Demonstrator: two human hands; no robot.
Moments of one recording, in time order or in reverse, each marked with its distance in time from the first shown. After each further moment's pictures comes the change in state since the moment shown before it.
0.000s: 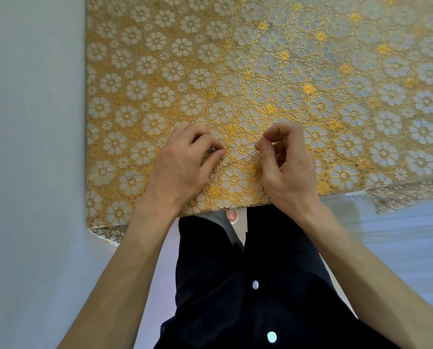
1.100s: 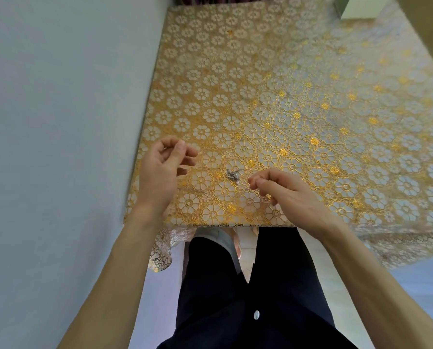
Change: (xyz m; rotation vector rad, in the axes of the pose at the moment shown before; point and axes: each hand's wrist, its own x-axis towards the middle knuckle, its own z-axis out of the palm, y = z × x) left_hand -0.022 0.007 -0.082 -0.918 0.366 -0.597; right_hand 0.007 -0.057 -0.031 0.182 -0.615 0.243
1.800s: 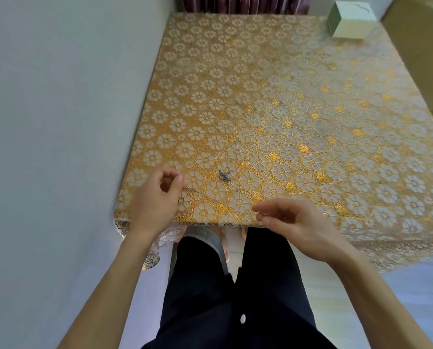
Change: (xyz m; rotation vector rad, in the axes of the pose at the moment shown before) left_hand -0.033 -0.043 -0.011 0.426 0.036 -0.014; right_hand -0.045 0.019 -0.023 -0.153 -0.062 0.031
